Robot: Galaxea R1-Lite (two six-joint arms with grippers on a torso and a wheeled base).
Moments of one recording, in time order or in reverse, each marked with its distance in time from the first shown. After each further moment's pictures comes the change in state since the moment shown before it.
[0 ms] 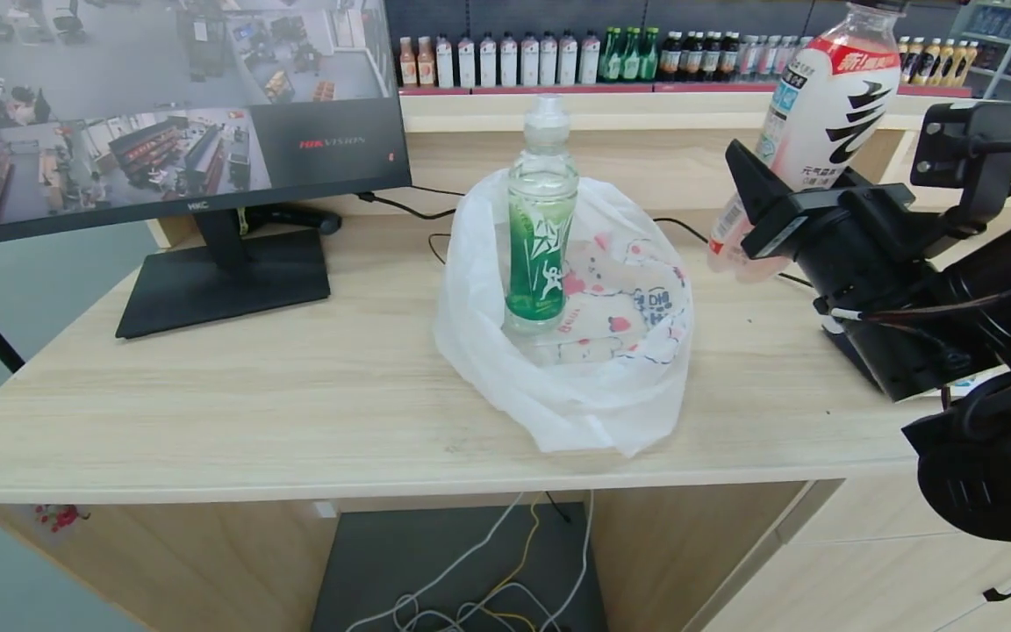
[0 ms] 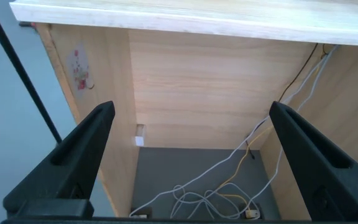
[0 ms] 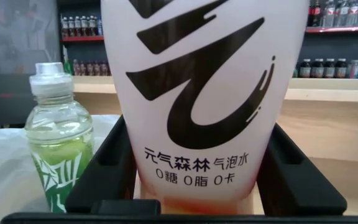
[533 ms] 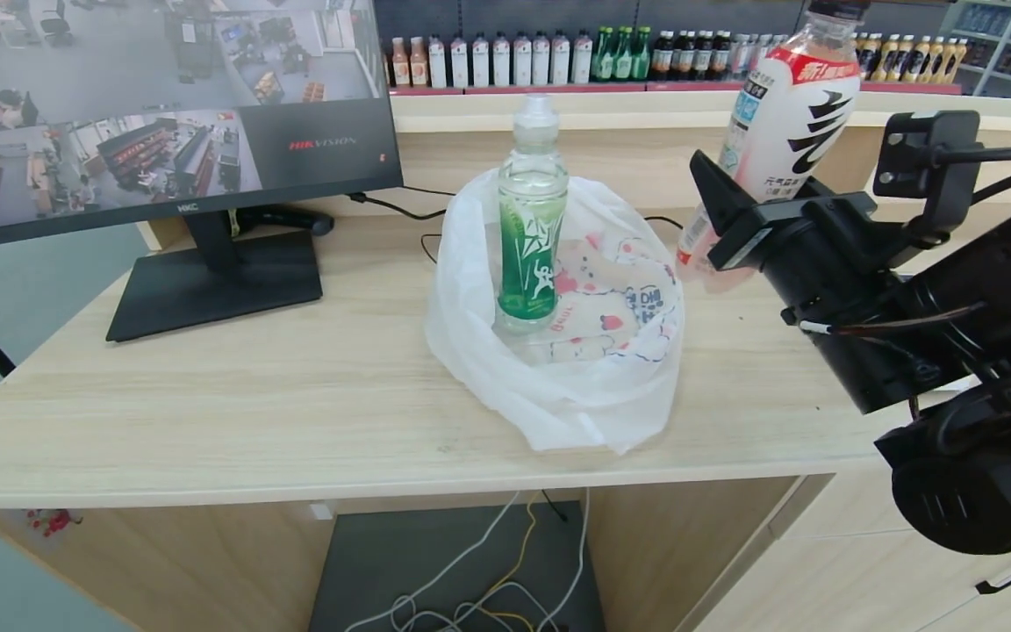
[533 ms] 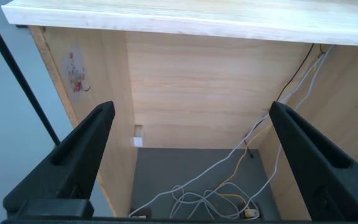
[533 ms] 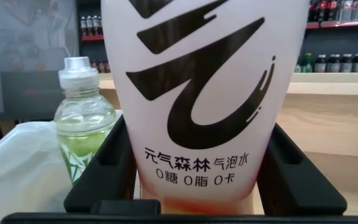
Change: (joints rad) left arm 0.000 0.000 0.000 0.000 0.000 -0.001; right arm 0.093 0.024 -0.008 -0.001 -0.002 -0.009
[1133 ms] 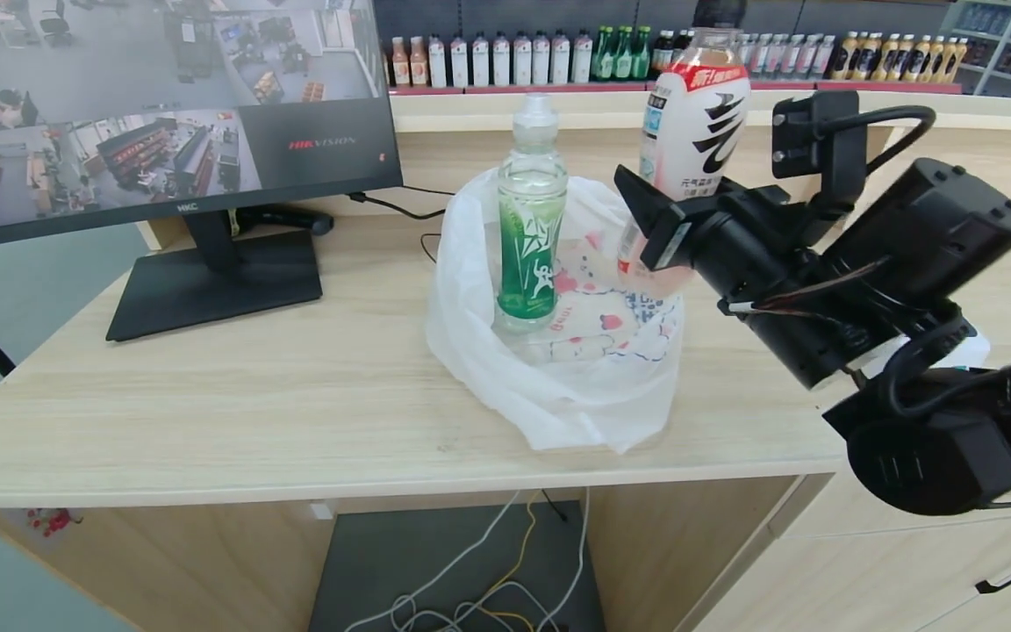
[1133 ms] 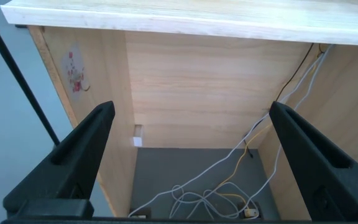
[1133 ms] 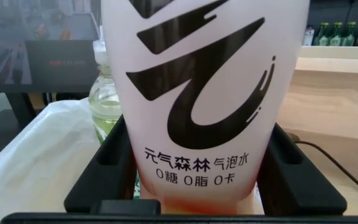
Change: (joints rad) left arm 0.001 0.000 0.000 0.000 0.000 0.000; right arm 0.078 0.040 -0.191 0.290 0.000 0.003
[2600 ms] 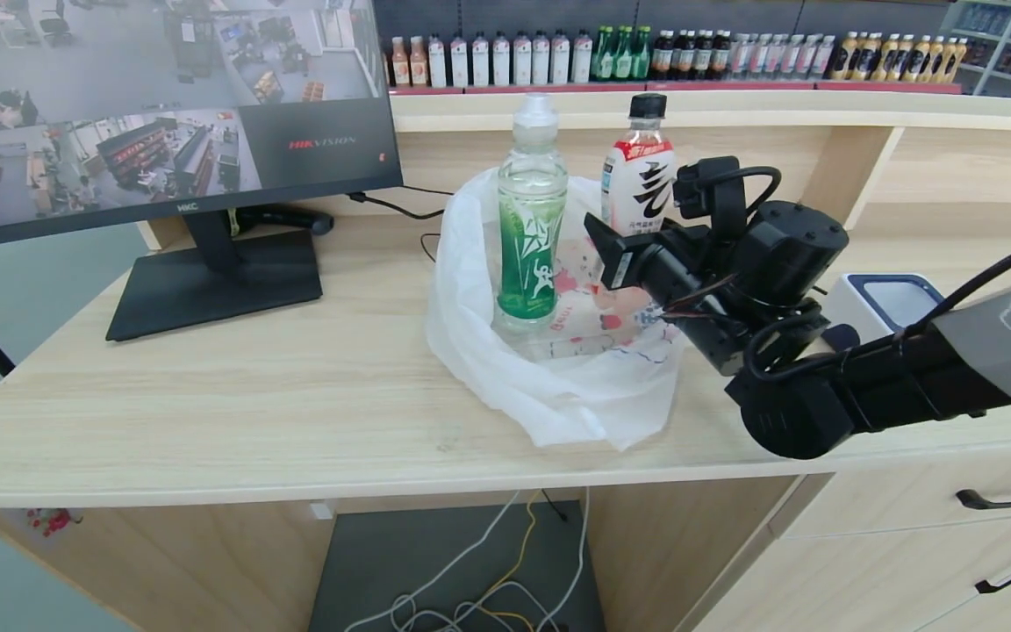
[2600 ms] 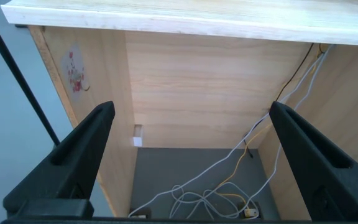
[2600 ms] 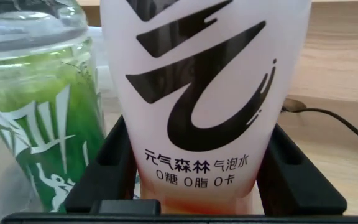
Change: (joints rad) left arm 0.000 0.000 0.000 0.000 0.000 0.000; right arm -0.081 0.241 -0.210 0.078 0.004 0.032
